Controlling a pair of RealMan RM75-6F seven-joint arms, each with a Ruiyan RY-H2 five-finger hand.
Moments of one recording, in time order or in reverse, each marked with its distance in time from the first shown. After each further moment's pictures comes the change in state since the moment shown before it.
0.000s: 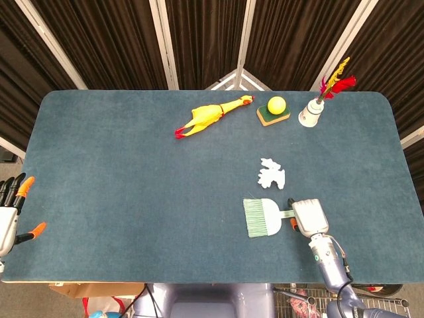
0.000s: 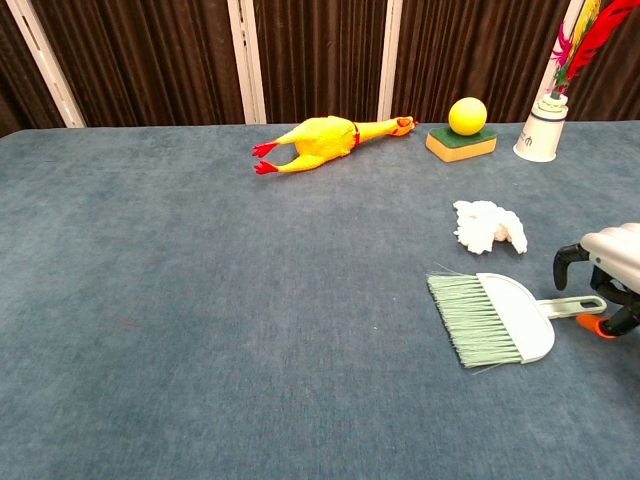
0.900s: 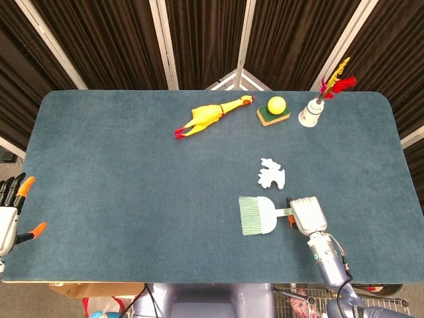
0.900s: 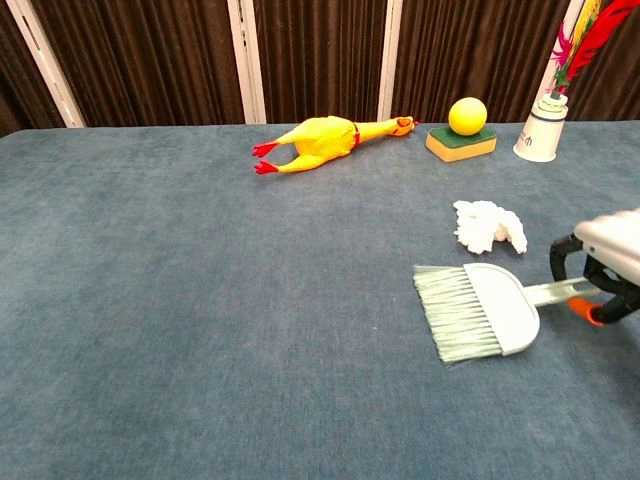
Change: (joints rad) left arm -0.001 0.000 -0.001 -0.002 -0.004 -0.002 -0.002; right arm 0.025 0.028 0.005 -0.052 -0.021 0.017 -0.007
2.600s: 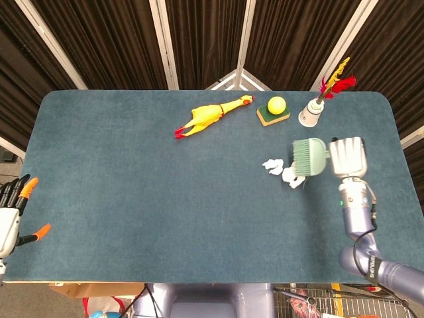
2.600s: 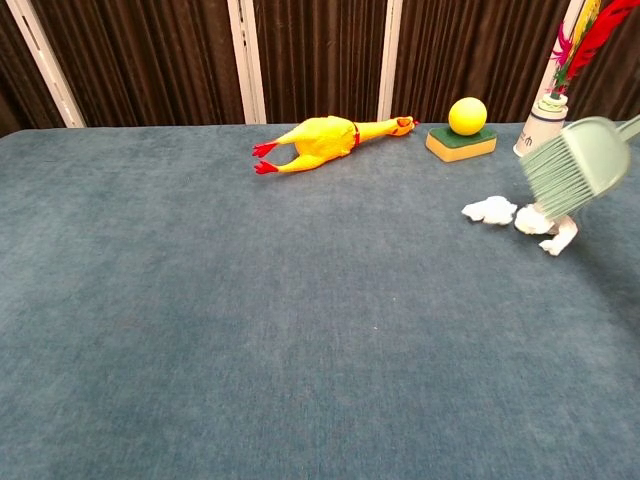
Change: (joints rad) left arm 0.000 0.017 0.011 -0.030 0.013 -0.009 -0.071; right arm 0.240 0.232 0.134 0.026 0.362 0.044 -0.572
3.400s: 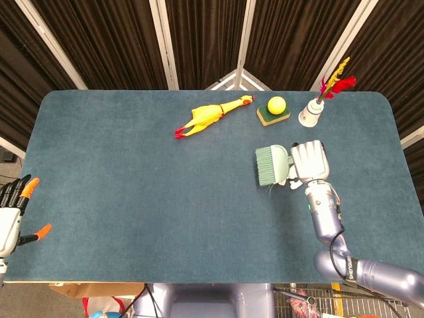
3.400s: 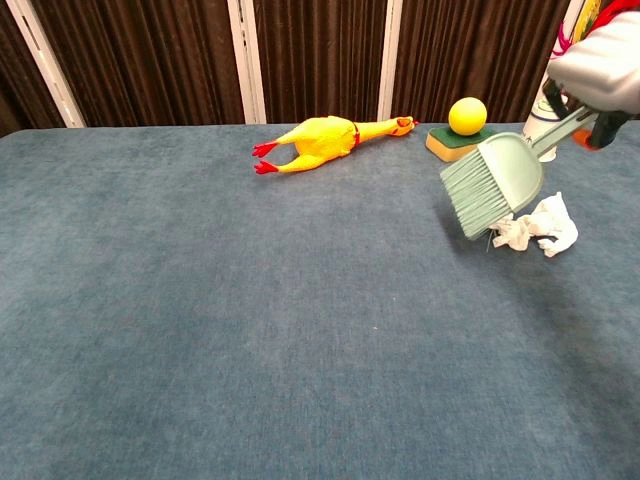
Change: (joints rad) left arm -0.004 0.001 0.000 -0.002 -0.014 -0.017 -0.003; right arm 0.115 -0.089 0.008 -0.146 0.091 -0.003 -0.077
